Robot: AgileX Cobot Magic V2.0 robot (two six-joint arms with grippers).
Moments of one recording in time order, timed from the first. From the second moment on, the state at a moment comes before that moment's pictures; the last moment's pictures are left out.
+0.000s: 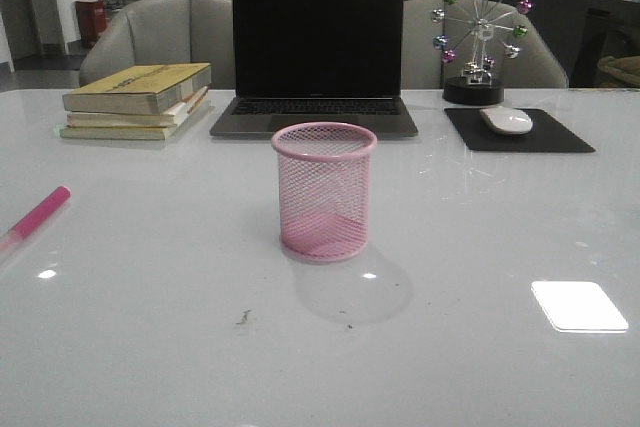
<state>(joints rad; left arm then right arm) -0.08 0.00 0.01 -0.08 0.04 0.10 0.00 -0.01 0.03 0.03 0.08 0.04</state>
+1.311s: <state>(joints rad) -0.08 0.04 -0.45 -0.12 0.27 0.10 0.00 0.00 -0.40 0.02 0.23 0.04</state>
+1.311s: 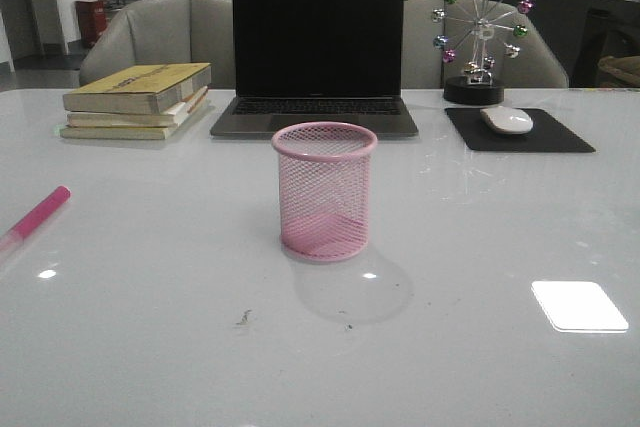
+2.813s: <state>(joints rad) -0.31 0.57 -0.68 -0.15 0.76 0.12 -0.10 1.00 -0.75 0.00 0.83 0.06</state>
